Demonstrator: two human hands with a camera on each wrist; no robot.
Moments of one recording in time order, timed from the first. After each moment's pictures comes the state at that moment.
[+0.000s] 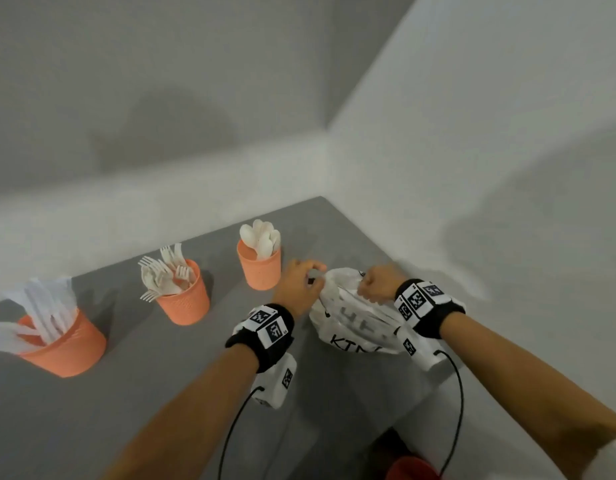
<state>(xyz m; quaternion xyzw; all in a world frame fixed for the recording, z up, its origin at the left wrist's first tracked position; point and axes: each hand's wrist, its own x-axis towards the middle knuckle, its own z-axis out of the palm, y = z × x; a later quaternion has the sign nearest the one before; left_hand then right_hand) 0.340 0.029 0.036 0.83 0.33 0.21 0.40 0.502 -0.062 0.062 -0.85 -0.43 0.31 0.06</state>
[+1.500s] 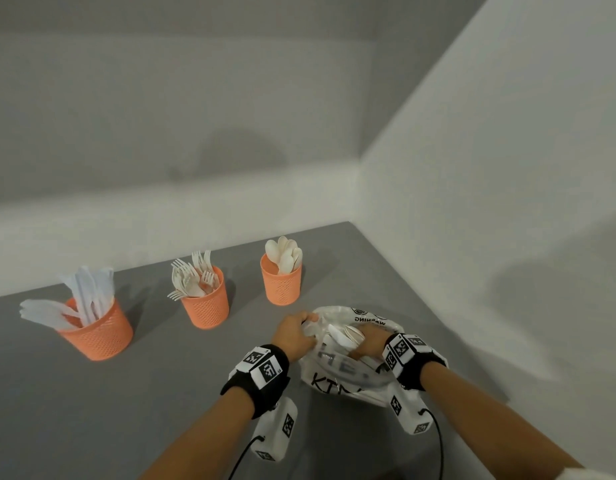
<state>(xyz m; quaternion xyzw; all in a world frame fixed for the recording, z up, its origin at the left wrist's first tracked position) 0.307 0.011 0.008 0.76 0.44 0.13 0.46 0.482 -0.057 -0.007 -0.80 -0.49 0.35 0.04</state>
